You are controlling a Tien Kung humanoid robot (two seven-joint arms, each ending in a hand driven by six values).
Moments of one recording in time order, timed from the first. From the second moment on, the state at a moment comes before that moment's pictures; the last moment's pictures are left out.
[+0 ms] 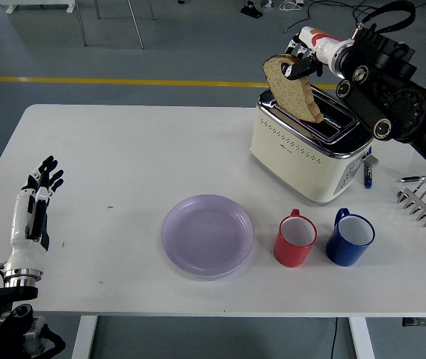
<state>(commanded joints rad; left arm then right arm) 0.00 0.14 -1.26 -1.25 1.05 0.34 -0.55 1.39 -0.06 0.46 0.39 -1.38 0.04 -0.16</state>
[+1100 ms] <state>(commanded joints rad) 0.00 0.14 -1.28 -1.26 1.05 0.34 -0.55 1.11 -0.29 0.37 1.24 -0.92 0.09 -0.28</state>
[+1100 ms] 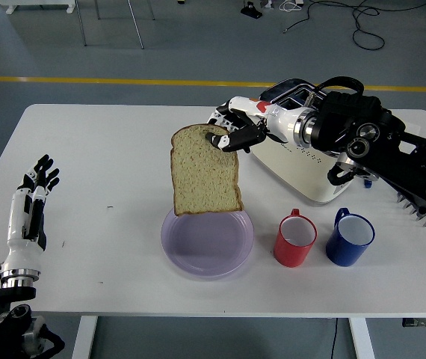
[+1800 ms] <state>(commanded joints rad) 0.00 0.14 -1.27 -1.25 1.05 0.34 -0.55 1.07 -0.15 0.24 1.03 -1.05 0.04 -0.22</state>
